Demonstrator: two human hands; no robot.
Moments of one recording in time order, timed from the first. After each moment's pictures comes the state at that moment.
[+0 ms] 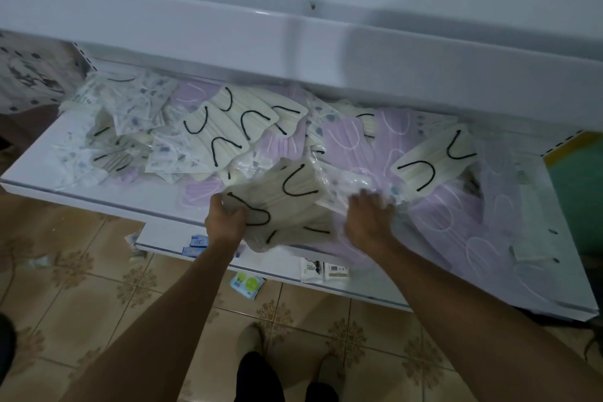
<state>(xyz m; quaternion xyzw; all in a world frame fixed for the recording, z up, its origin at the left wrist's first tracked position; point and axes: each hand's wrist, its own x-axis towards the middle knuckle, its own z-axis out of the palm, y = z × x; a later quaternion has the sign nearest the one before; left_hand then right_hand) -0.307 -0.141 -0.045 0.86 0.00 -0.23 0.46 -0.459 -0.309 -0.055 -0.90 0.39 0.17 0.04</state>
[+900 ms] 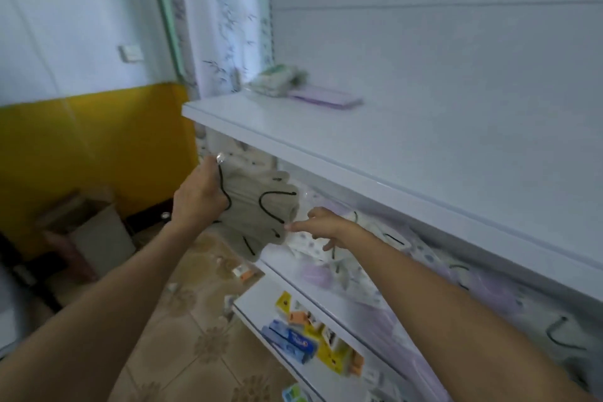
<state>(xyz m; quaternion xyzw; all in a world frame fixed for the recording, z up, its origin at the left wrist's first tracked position) -0.289 0.064 0.228 0.93 -0.13 0.23 0.26 -0.319 -0.149 0.180 -0.85 0.13 0.16 0.48</state>
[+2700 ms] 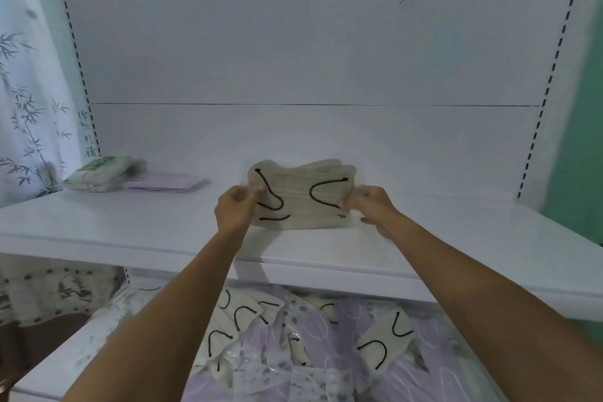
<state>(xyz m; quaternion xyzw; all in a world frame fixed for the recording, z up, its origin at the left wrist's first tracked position) -0.330 -0.205 0.300 0.71 -0.24 -0.02 0.66 -0.490 -0.378 0.310 -0.72 0.31 -0.31 0.54</state>
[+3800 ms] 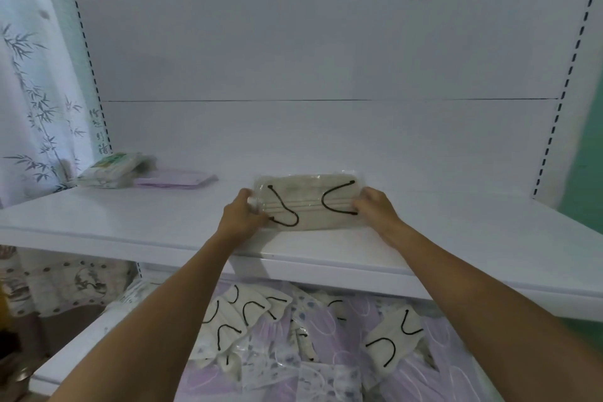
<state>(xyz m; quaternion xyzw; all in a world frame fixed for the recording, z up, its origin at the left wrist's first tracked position) -0.314 -0.191 0.288 0.81 -0.35 -0.04 0.46 -0.480 -0.374 0.290 -0.77 0.32 -0.33 0.45</state>
